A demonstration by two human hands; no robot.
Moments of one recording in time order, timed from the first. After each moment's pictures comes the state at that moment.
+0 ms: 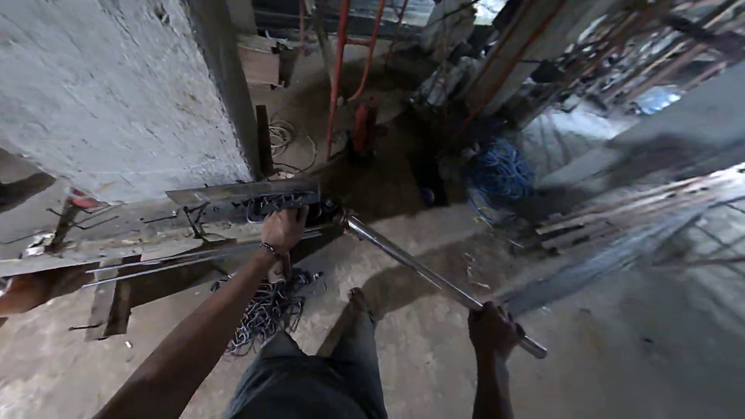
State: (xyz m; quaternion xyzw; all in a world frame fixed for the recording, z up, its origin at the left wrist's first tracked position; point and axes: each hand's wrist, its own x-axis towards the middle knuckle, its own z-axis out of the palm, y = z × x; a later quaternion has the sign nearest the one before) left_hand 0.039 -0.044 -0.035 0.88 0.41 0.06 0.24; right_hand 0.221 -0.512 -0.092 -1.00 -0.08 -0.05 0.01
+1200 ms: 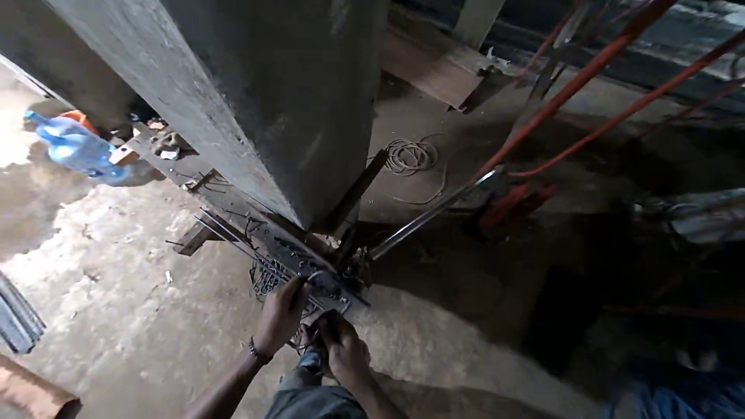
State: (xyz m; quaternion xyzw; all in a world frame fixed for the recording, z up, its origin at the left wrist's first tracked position) left_hand 0.092 -0.101 0.024 0.64 0.62 0.31 0.32; right_hand 0.264 -0.154 0.002 -0.44 -0.47 0.66 0.38
